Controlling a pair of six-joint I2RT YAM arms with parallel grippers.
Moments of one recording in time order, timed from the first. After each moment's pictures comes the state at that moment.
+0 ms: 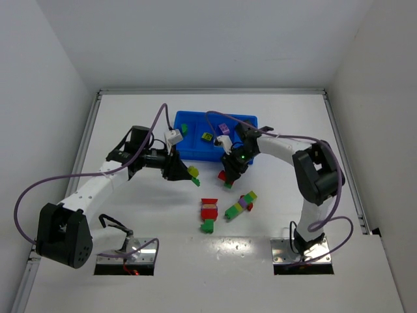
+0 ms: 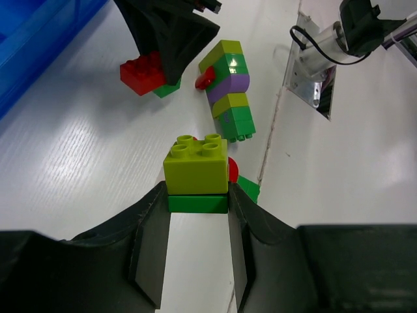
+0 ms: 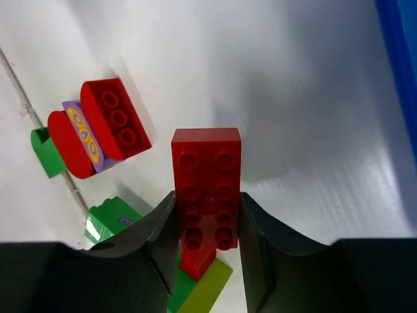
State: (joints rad) left arm -0.29 1.22 0.82 -0.37 1.01 0.16; right arm 0.46 1.88 1.19 -0.65 -0.64 -0.41
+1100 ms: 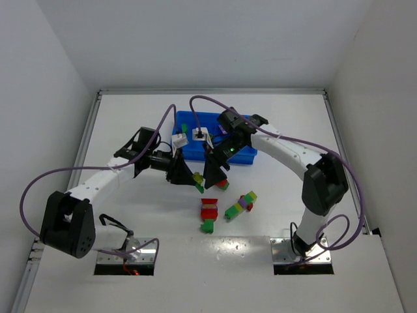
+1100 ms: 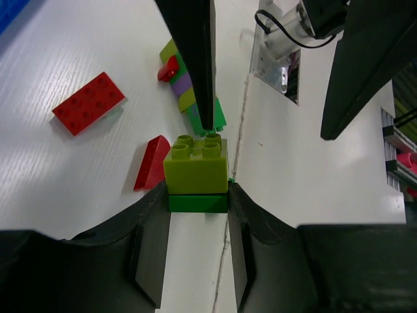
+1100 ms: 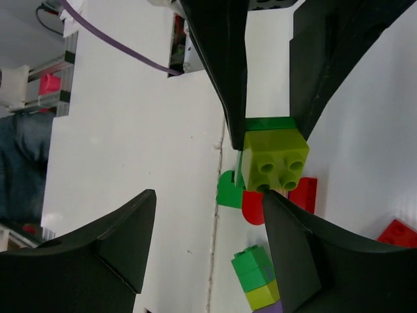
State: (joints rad) left arm -0.33 1.29 0.83 -0.38 1.11 0.18; right arm 0.63 1.77 1.46 -0.90 -1.07 -0.49
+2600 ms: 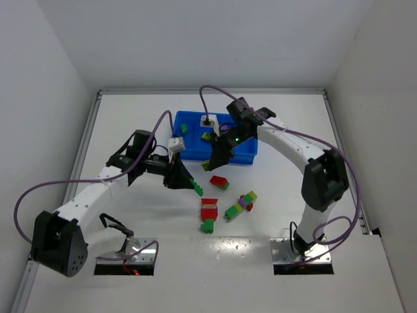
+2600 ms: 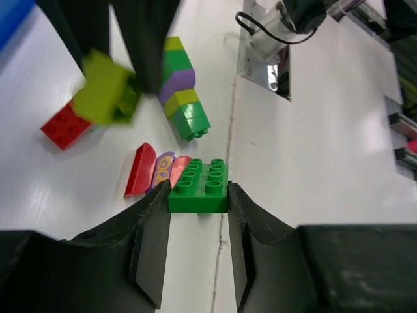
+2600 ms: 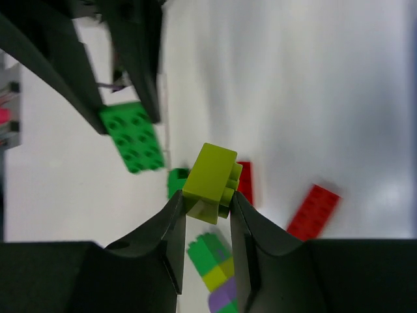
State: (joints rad) left arm -0.35 1.20 0.82 -0.41 1.13 0.21; right arm 0.57 1.84 1.50 -0.85 -1.00 -0.45
